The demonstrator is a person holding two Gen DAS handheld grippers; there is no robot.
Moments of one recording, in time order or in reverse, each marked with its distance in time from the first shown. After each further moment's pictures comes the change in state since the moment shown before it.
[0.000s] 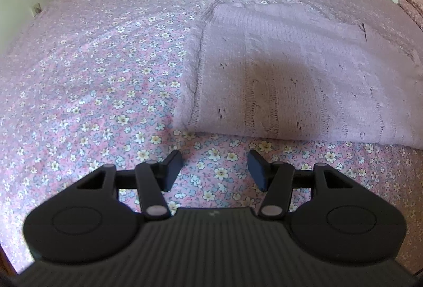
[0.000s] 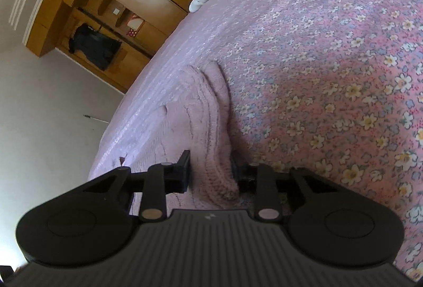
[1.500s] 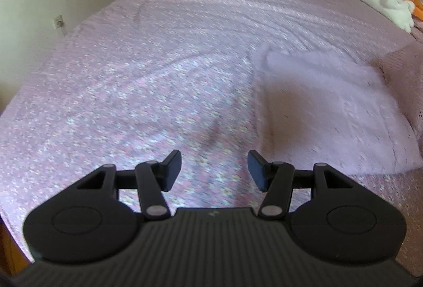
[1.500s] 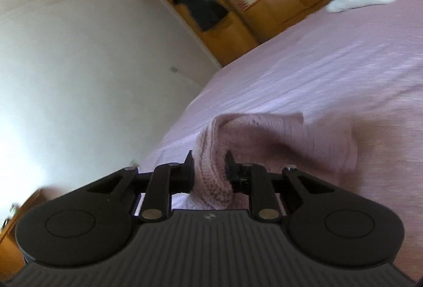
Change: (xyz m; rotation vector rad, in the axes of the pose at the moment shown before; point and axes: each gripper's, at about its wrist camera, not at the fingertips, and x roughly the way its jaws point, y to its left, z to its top) left arm -0.040 0.063 0.026 -0.044 -0.110 0.064; right arm 0.047 0.235 -0.027 -0.398 0.110 0.368
